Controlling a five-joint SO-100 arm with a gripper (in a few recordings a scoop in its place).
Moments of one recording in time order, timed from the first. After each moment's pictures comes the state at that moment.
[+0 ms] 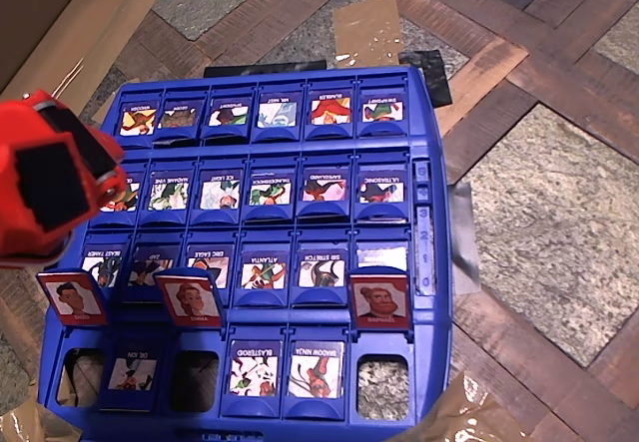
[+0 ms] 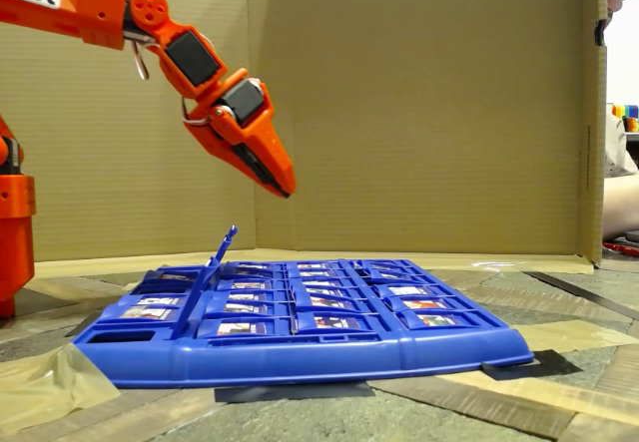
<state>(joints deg) -10.0 121.7 127.6 39.6 64.9</state>
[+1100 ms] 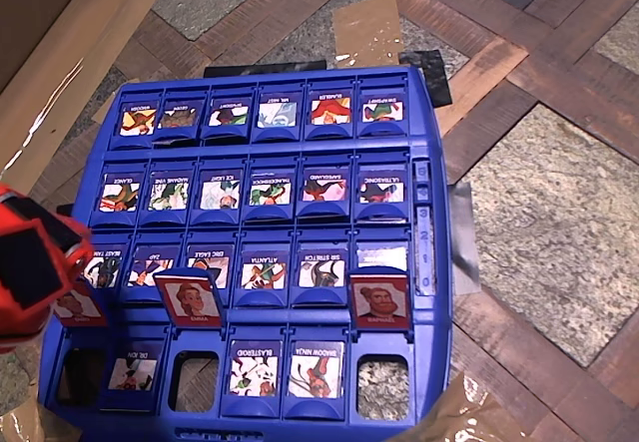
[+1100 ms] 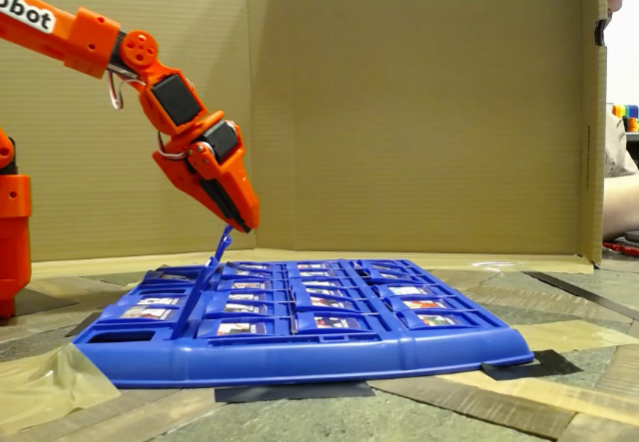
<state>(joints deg) -19.6 127.2 140.7 38.6 60.7</state>
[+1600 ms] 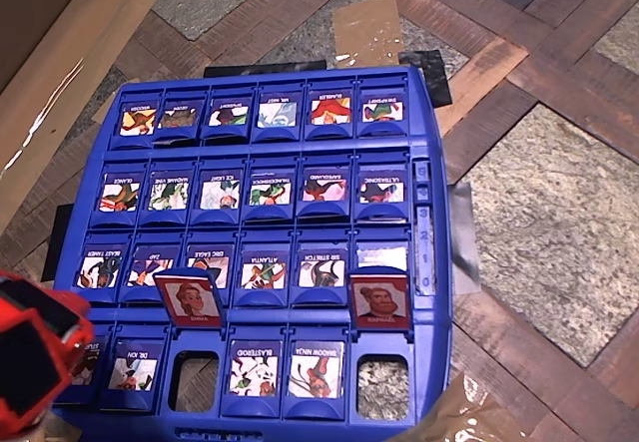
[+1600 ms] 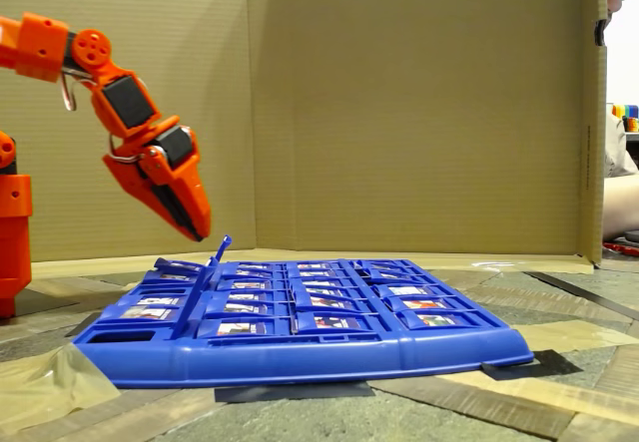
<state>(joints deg) -22.8 149.5 152.4 49.5 59.5</state>
